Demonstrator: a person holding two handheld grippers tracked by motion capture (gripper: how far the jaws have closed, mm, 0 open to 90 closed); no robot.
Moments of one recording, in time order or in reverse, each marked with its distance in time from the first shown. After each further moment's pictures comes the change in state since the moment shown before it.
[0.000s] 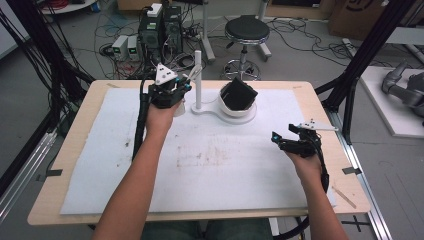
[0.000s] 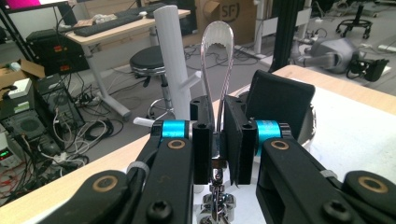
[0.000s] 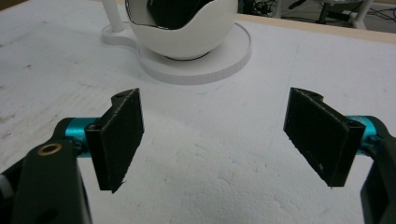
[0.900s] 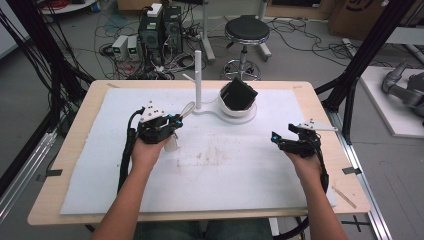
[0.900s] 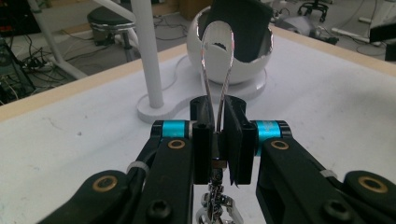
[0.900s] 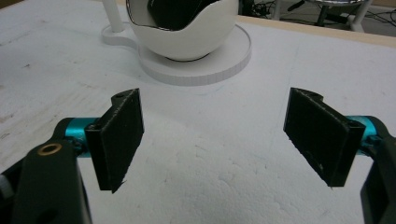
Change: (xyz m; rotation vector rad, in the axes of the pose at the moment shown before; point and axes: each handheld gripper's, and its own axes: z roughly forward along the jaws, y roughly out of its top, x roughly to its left) left arm -0.007 -0.084 -0.042 0.067 -0.150 -0.079; right arm 0.002 0.001 0.000 -0.004 -0.006 -0.011
